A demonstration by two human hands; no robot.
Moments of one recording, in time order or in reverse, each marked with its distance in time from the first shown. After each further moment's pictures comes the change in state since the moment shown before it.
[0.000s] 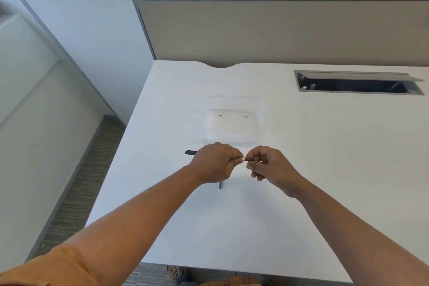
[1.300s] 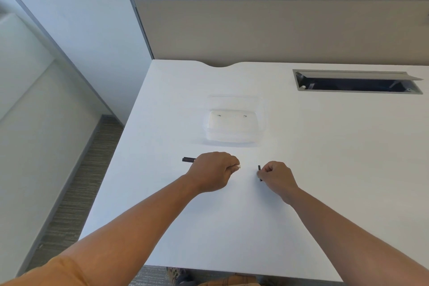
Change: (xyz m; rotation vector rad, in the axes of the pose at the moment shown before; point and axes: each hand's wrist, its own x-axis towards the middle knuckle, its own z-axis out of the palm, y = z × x) left_hand -0.012 -0.012 0.024 0.056 -0.031 0.001; right_hand 0.019 0.061 -0.005 -0.356 0.326 0.316
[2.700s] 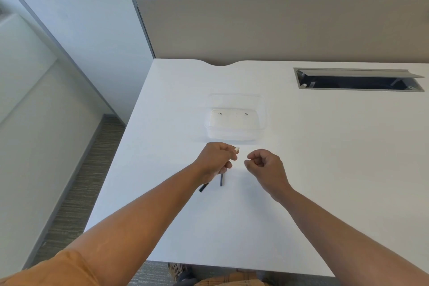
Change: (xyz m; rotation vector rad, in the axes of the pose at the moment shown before) left_hand 0.019 0.013 -0.014 -1.175 0.004 -0.718; right_hand -0.024 -0.024 0.018 0.367 0.027 -0.323
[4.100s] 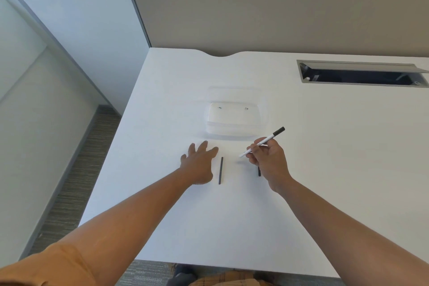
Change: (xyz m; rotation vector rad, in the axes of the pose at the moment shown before) left_hand 0.030 -0.048 -0.036 1.232 -0.021 0.064; right_hand 0.027 0.001 0.003 0.324 0.023 0.121
